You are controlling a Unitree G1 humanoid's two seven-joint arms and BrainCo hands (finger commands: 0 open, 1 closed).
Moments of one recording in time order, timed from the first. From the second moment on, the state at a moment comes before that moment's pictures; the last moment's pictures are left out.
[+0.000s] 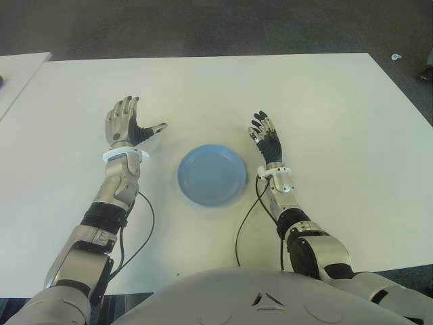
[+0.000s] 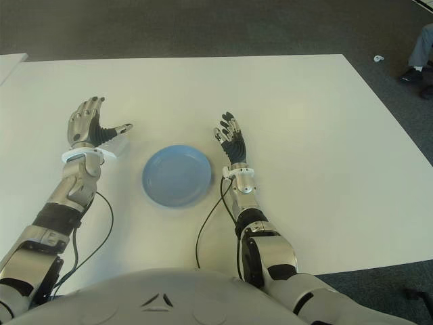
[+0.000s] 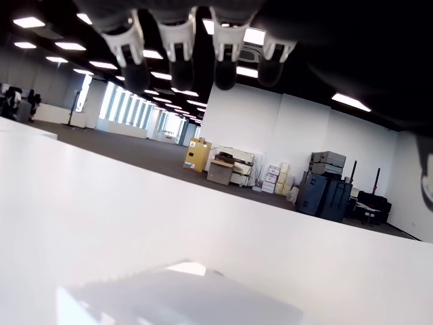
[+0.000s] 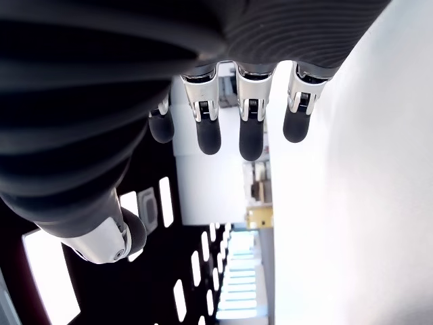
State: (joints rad) left arm -0.26 0.45 -0.21 0.33 0.70 0.29 0.32; right arm -0.41 0.06 -0.10 1.07 -0.01 -0.74 0.00
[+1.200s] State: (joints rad) left arm -0.32 0.28 -0.17 0.41 0.51 0.50 0.17; right arm -0.41 0.06 -0.09 1.07 -0.01 -0.74 0.01
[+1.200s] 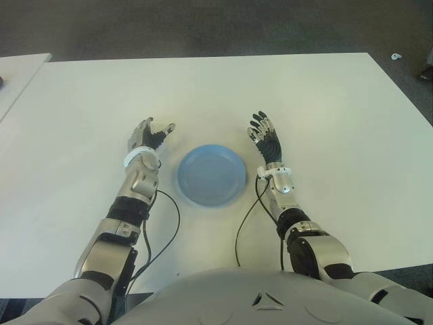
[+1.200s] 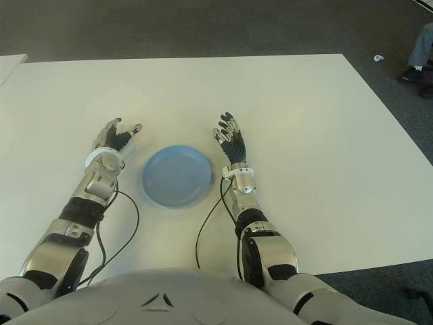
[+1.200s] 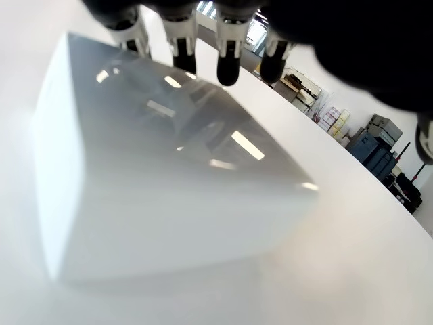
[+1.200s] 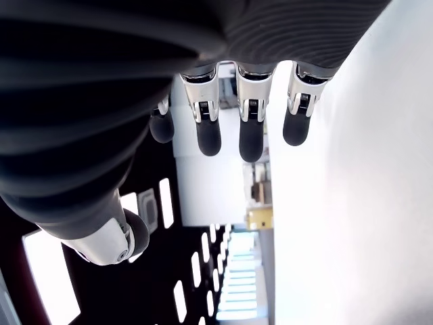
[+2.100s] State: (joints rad) left arm -0.32 0.34 -0.32 0.50 0.70 0.49 0.27; right arm -0.41 0.05 -0.09 1.07 -0.01 -0.74 0.02
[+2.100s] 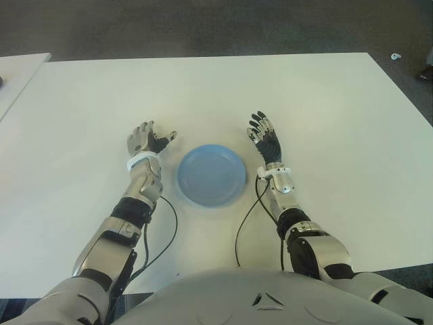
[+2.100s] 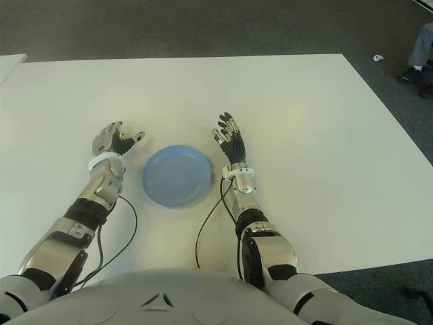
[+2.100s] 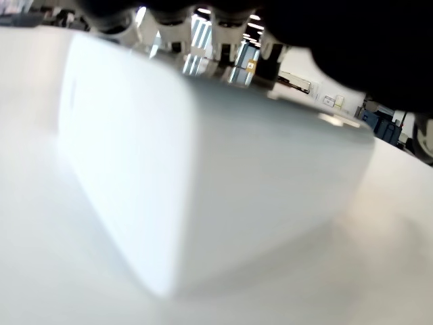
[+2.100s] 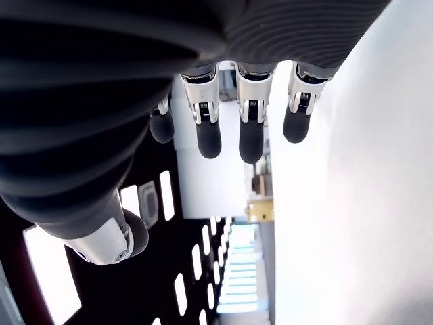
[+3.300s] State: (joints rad) left arm -0.22 0.46 -0.35 0.33 0.79 0.35 0.28; right arm -0.41 0.05 -0.09 1.07 -0.02 -0.75 0.02
